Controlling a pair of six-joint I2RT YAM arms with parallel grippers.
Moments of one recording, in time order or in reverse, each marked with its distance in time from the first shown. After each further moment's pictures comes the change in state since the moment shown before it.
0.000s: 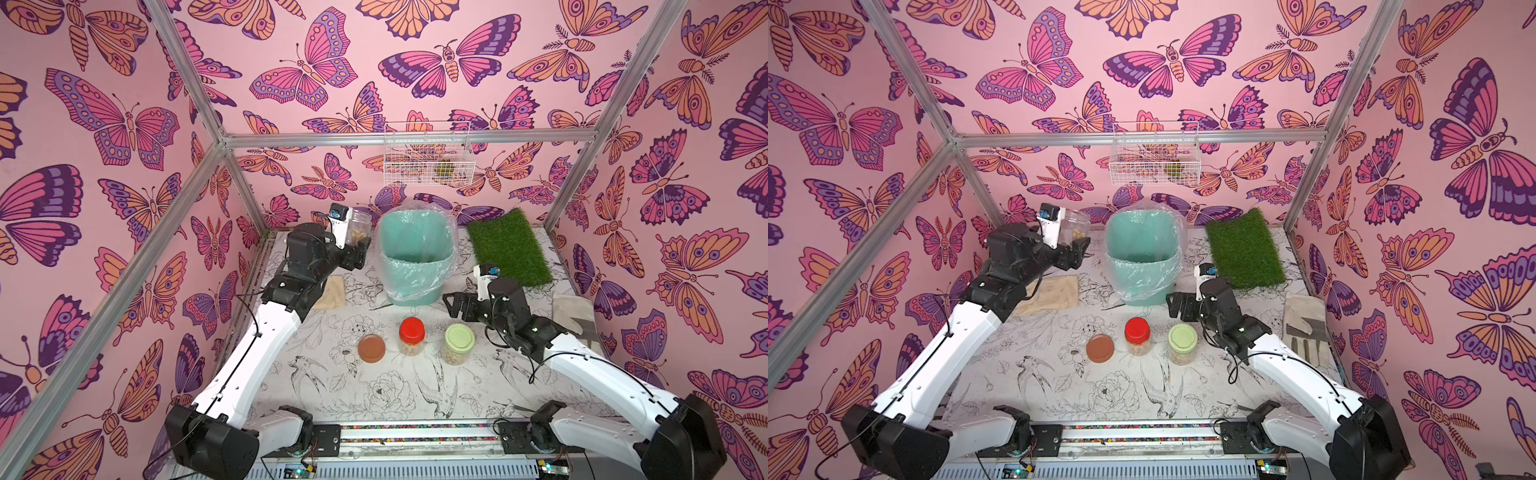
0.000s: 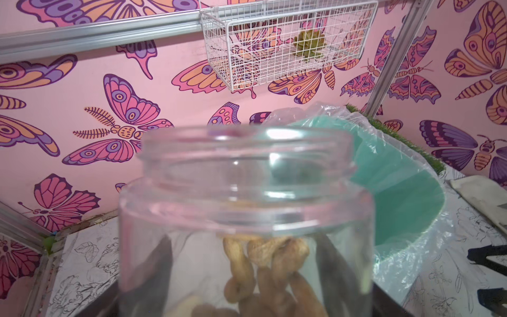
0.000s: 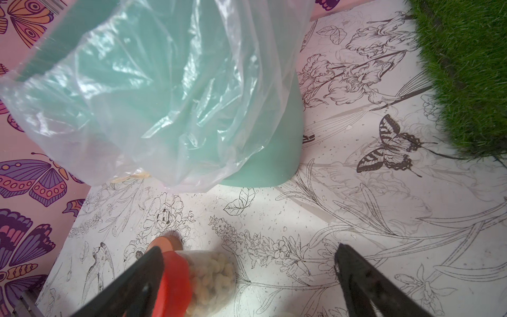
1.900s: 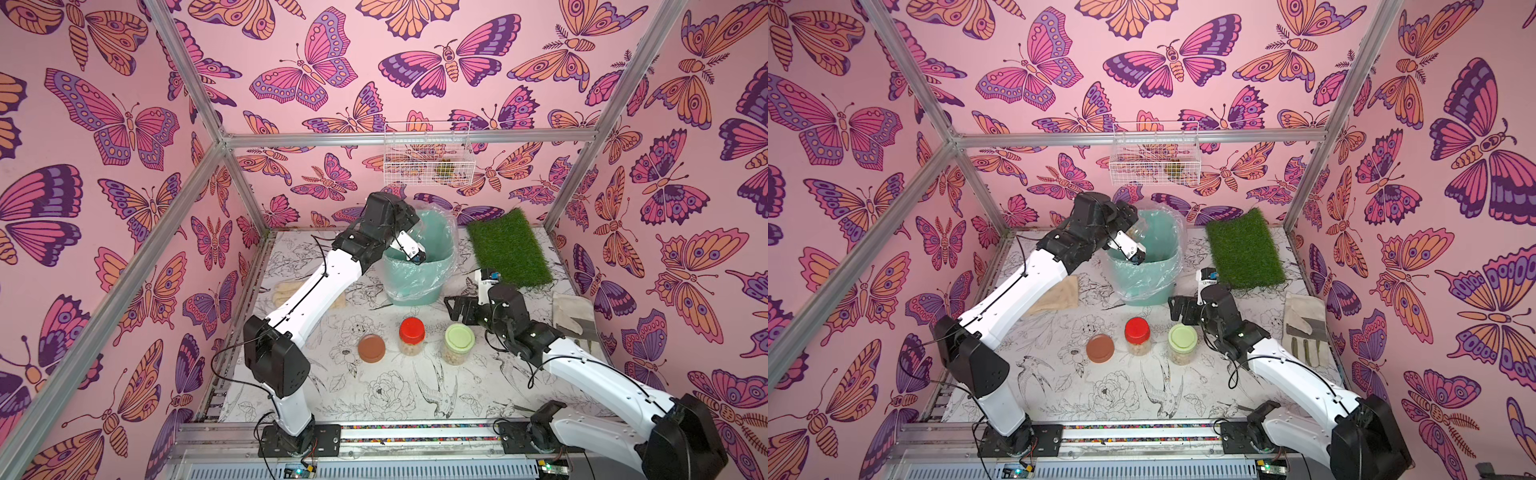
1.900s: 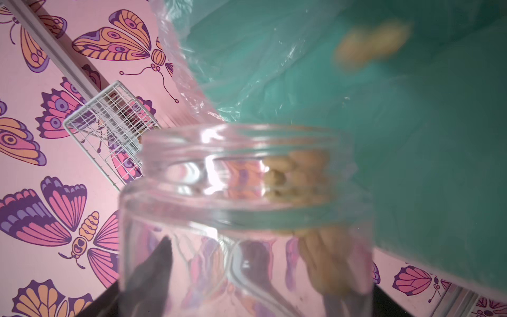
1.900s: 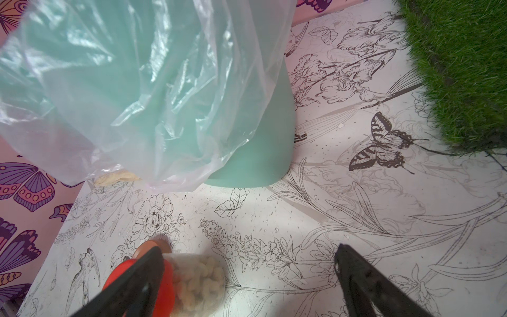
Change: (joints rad) left arm -0.260 0.541 0.572 -0.154 -0.257 1.928; right arm 0.000 -0.010 -0.074 0.080 0.028 -0.006
